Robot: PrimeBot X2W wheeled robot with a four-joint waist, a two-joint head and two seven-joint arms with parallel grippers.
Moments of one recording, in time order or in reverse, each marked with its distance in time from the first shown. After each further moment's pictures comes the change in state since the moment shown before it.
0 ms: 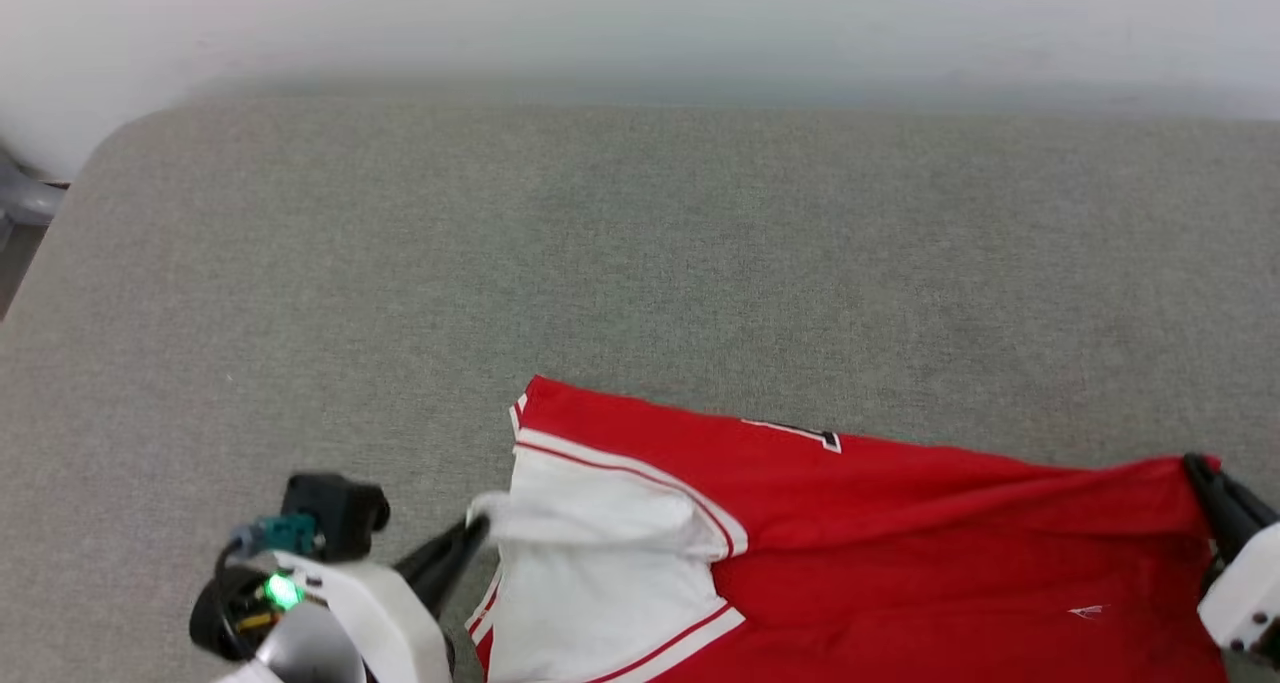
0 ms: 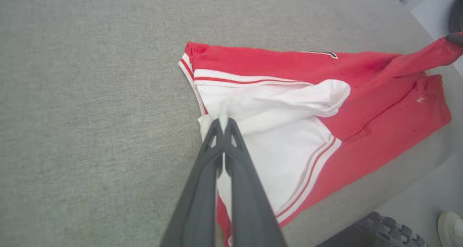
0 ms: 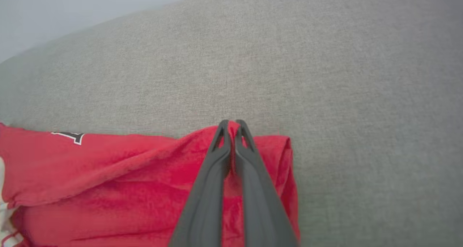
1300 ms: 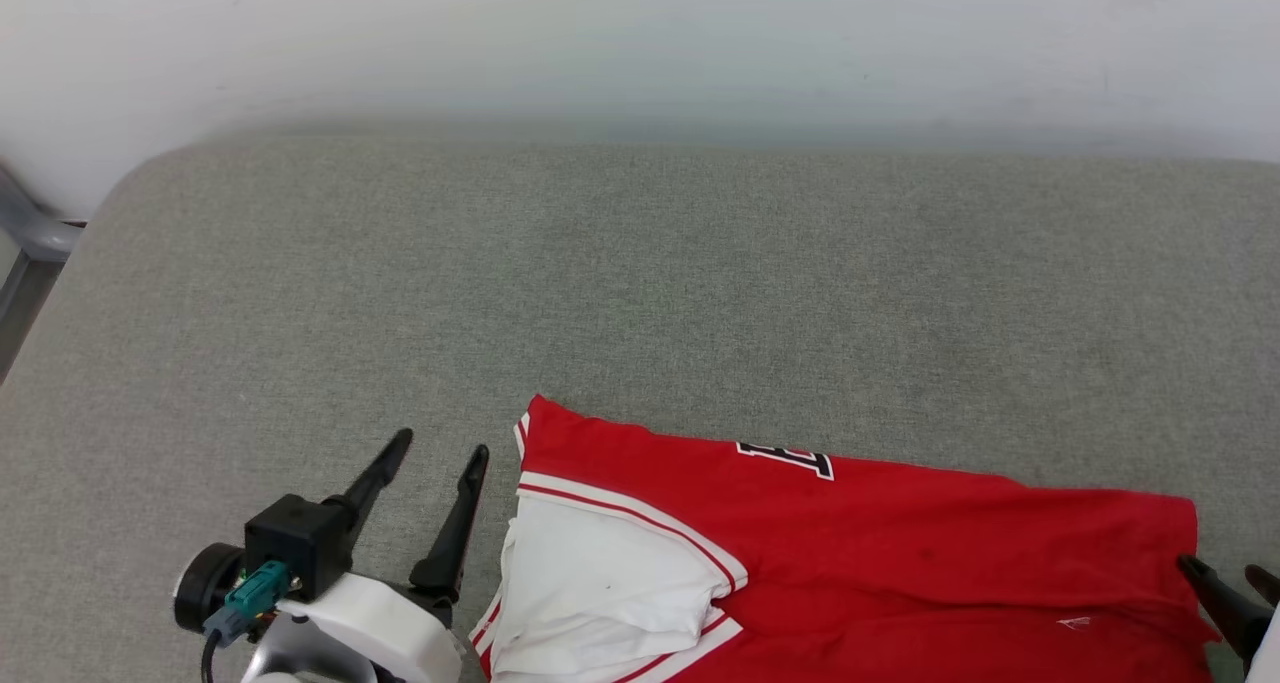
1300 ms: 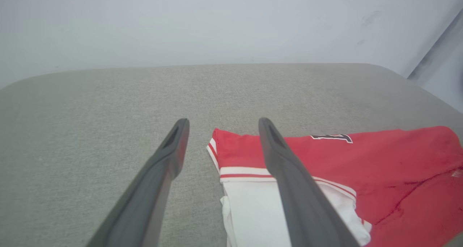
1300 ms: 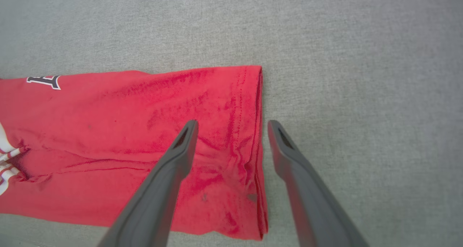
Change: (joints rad) left arm 0.021 -0.105 0.004 0.140 0.158 0.045 -0.395; right arm 0.130 -0.129 0.030 -0.016 0.100 0.000 0.202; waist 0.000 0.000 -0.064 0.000
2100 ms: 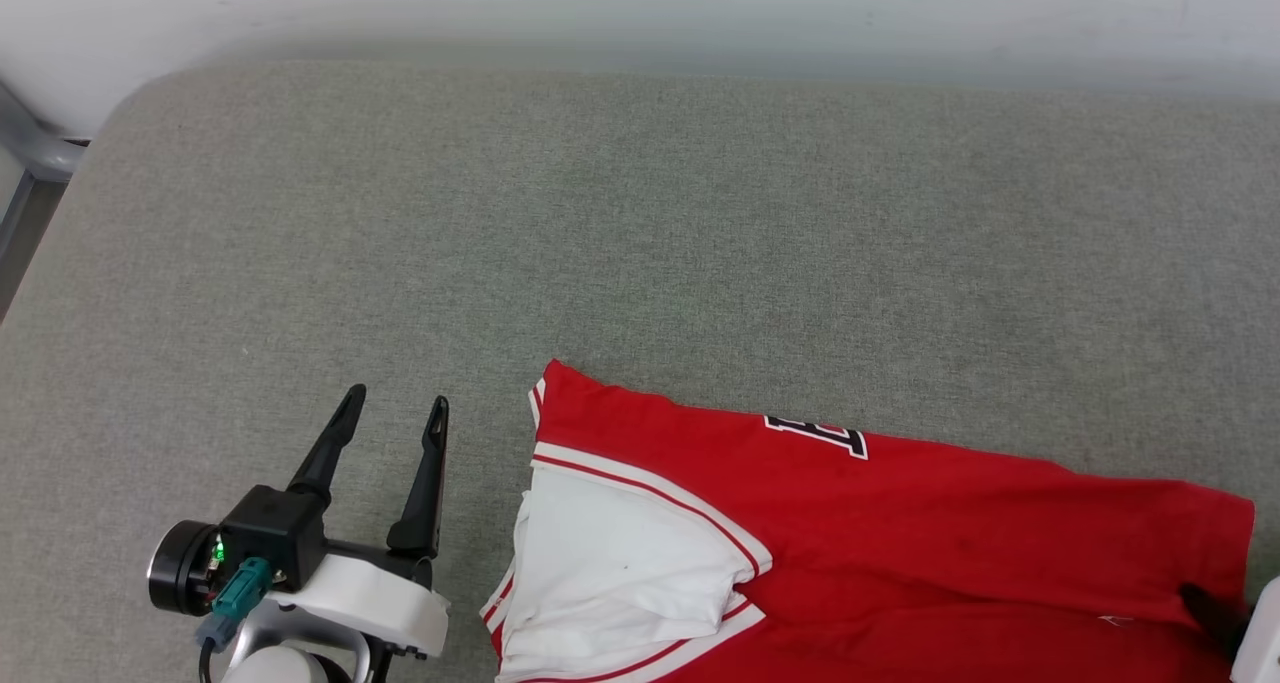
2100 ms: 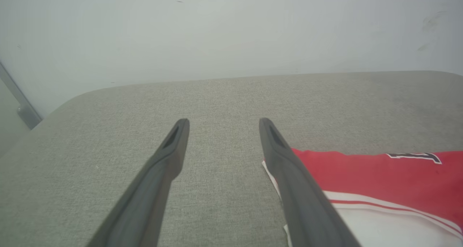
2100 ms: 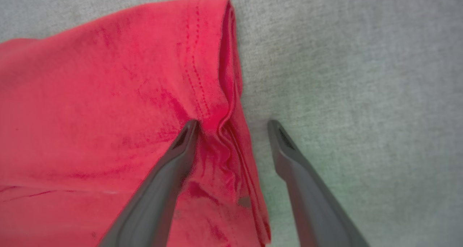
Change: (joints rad) left arm -0.022 -0.097 0.136 0.101 0.200 -0.011 -0.151; right arm -0.095 0.199 -0.177 0.091 -0.255 -0.001 0.248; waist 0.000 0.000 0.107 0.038
